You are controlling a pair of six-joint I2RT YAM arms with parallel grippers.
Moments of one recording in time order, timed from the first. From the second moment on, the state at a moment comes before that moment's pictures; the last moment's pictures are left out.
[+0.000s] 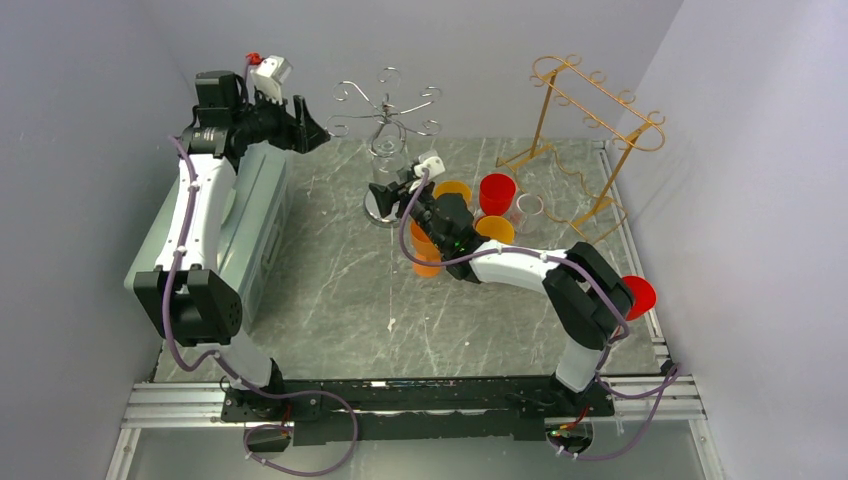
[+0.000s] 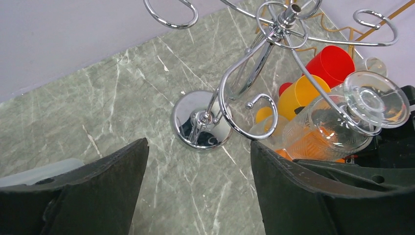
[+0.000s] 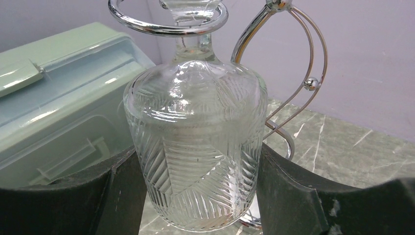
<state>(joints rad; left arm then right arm) 0.03 1.65 1.76 -0.55 0.71 0.06 0.80 1.75 1.04 0.87 0.15 0.11</state>
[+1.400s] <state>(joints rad) 0.07 1.64 1.94 -0.91 0.85 0.05 0.71 1.61 2.01 -0.32 0.34 0.16</state>
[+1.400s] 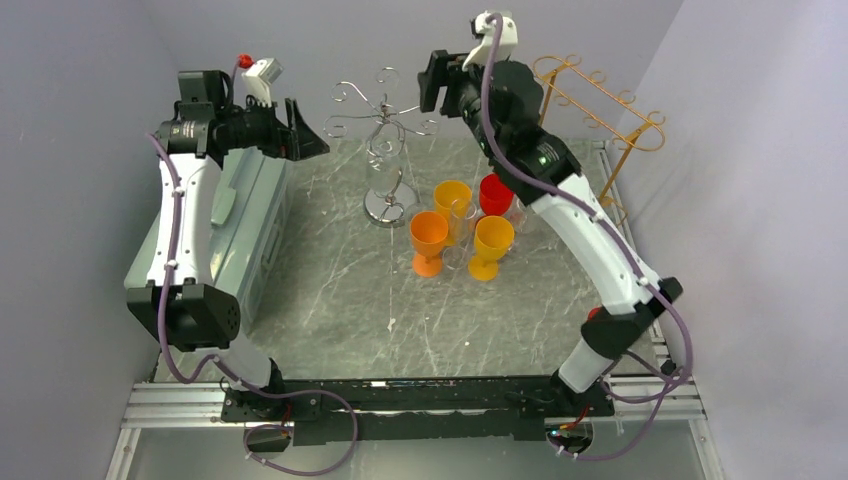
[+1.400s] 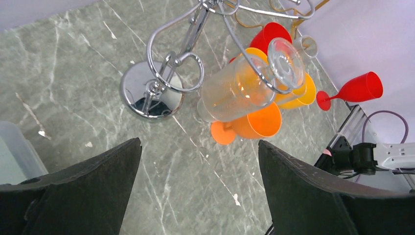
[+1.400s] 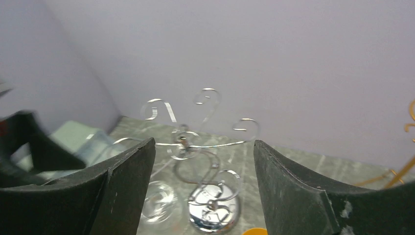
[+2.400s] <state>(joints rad) -0.09 1.64 1.81 -0.73 0.58 0.01 0.51 1.78 1.91 -0.46 0.05 0.39</state>
